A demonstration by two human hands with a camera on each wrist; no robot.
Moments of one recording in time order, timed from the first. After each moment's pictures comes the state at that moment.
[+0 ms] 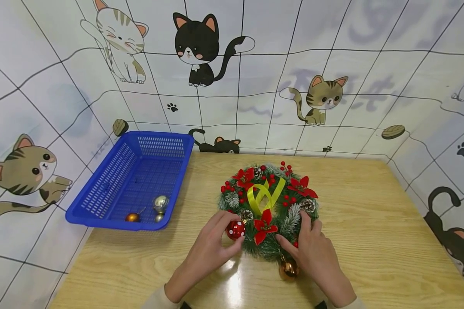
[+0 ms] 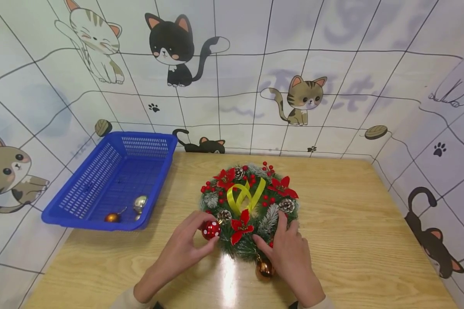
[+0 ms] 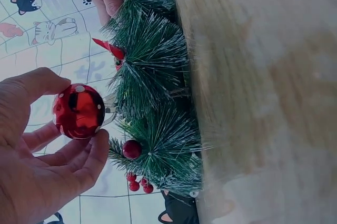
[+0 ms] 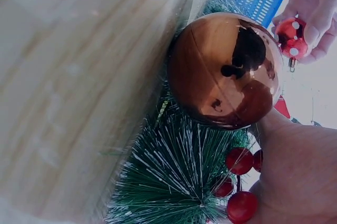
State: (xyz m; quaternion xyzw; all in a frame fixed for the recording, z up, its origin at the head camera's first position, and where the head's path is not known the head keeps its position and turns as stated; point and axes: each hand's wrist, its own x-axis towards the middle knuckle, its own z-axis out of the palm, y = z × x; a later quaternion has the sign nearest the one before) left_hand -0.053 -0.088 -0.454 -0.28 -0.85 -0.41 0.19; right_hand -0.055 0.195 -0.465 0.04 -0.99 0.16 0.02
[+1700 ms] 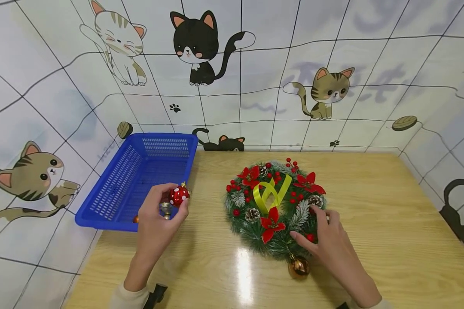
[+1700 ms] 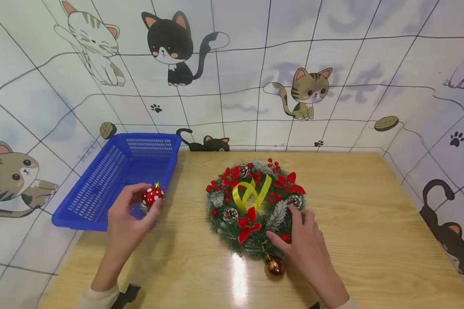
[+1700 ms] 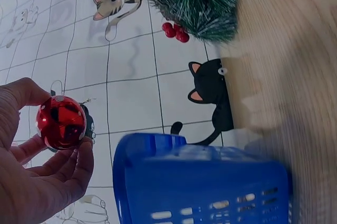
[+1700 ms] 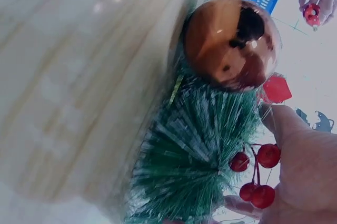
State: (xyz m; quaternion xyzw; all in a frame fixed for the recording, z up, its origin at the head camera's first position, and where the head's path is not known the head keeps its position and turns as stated) left_hand -0.071 -0.189 -0.404 -0.15 -0.83 -0.42 0.34; right_hand -0.061 0.221 -0.468 0.07 -0.96 0.24 0.09
